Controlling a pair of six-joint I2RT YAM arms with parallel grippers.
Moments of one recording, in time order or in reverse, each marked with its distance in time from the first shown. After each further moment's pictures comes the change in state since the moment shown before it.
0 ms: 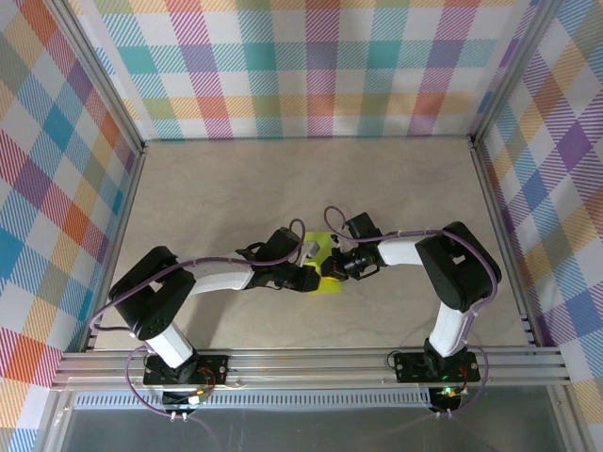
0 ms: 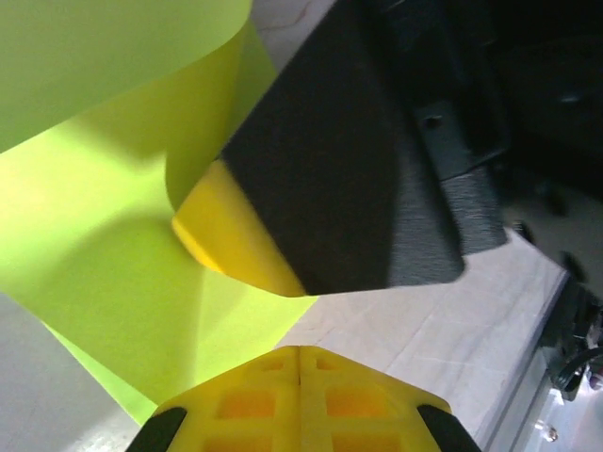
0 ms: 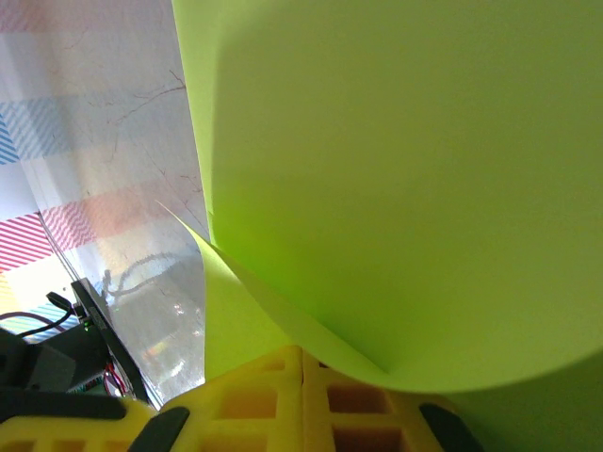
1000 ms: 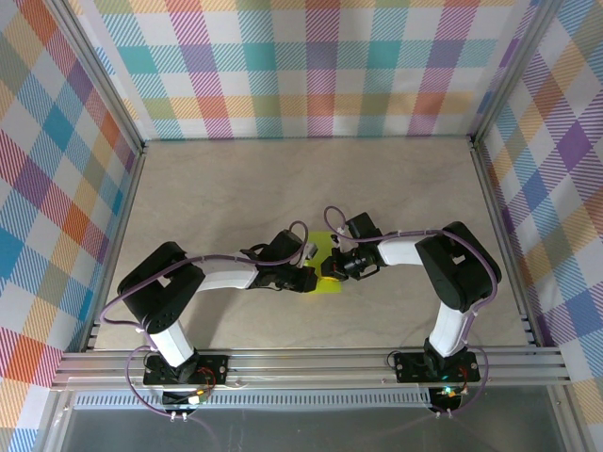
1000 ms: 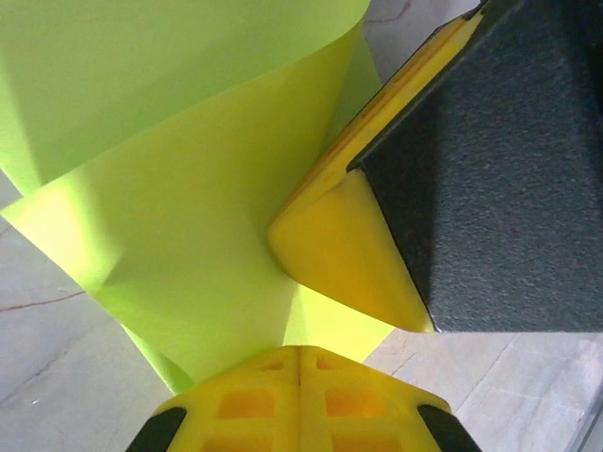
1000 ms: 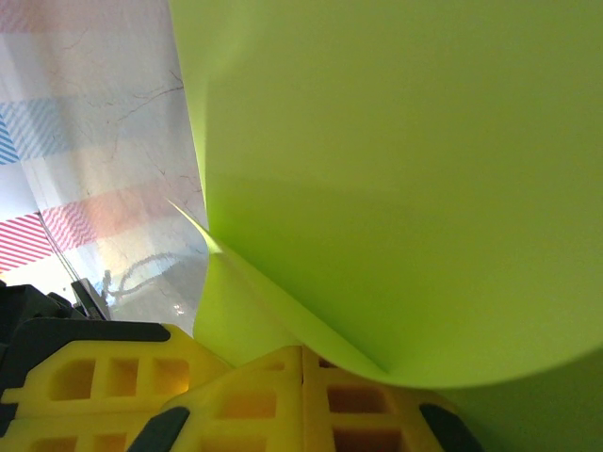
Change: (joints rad) left arm -0.001 0.039 0.007 -0.008 -0.090 0.005; right arm 0.000 0.000 0.000 -0.001 0.000 -0.001
